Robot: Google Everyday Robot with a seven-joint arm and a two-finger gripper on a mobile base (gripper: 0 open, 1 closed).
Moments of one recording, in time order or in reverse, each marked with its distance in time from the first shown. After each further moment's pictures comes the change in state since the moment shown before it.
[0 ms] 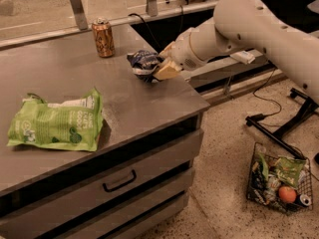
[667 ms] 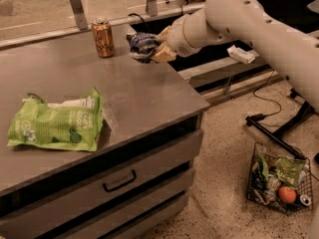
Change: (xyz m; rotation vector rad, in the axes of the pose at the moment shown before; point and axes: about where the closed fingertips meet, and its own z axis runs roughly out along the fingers) arm -0.012 -0.058 0.011 0.143 -0.006 -0.089
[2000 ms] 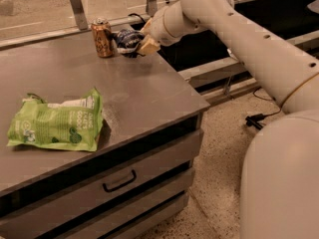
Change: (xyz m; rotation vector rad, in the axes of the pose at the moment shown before) arm -0.025 -0.042 0.062 0.004 -0.022 -0.124
